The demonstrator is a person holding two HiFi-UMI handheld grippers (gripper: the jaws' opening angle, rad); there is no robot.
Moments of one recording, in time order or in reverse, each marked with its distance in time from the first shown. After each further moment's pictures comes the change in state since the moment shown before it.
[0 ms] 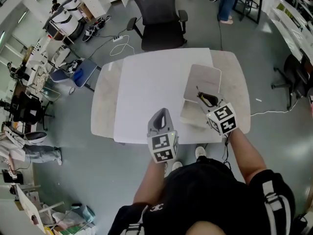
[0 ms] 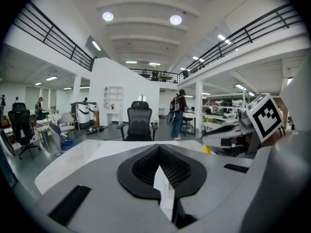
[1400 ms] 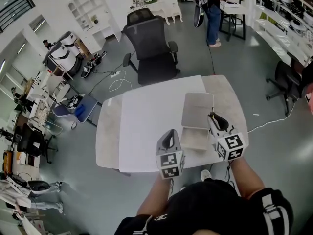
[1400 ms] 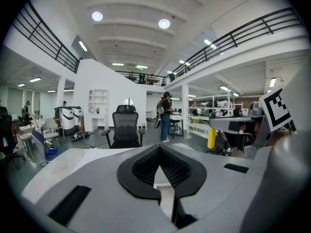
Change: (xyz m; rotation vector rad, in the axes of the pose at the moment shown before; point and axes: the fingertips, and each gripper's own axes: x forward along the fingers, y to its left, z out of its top) left arm 0.011 -0.053 0.018 0.068 -0.021 -0.172; right arm -0.095 -0.041 0.029 0.159 -0.303 -0.309
